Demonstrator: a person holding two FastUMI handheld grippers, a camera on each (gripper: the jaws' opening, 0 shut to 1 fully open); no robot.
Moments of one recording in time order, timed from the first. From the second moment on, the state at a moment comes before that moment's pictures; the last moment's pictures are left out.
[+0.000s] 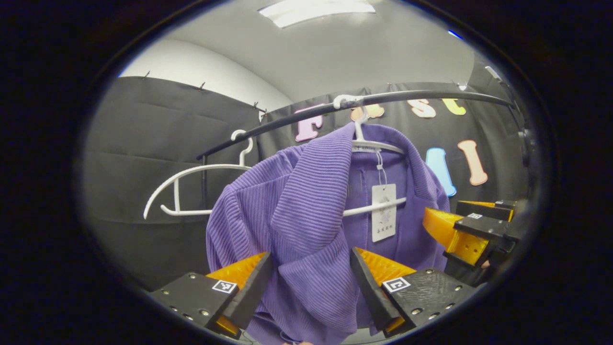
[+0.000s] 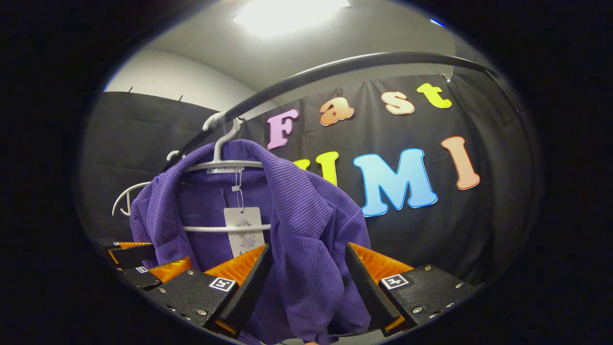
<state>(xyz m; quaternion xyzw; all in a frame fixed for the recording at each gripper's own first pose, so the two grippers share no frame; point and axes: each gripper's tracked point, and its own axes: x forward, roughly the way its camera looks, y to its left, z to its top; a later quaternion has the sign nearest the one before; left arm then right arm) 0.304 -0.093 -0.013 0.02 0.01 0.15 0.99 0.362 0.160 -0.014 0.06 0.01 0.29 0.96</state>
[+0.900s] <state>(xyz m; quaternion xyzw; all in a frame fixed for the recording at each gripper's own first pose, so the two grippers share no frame) 0.322 -0.086 -0.024 -0.01 0.01 0.18 0.98 0.381 0.190 -0.022 0.02 -0.02 0.30 0.95</state>
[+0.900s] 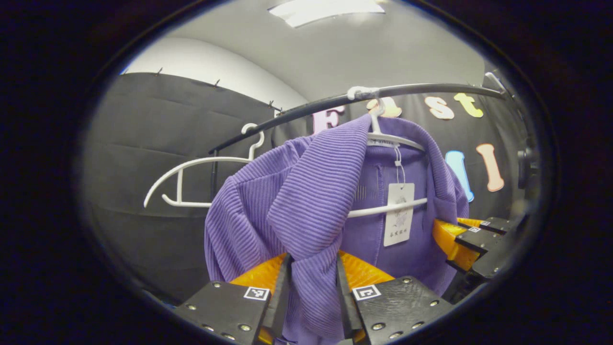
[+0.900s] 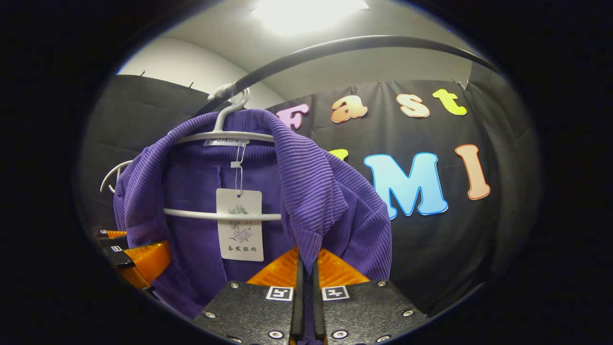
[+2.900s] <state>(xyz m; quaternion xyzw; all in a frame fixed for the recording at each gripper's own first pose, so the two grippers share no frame) 0.291 0.054 0.127 0.05 -0.06 0.15 0.98 0.452 0.109 0.080 -0.08 -0.22 0.17 0.96</state>
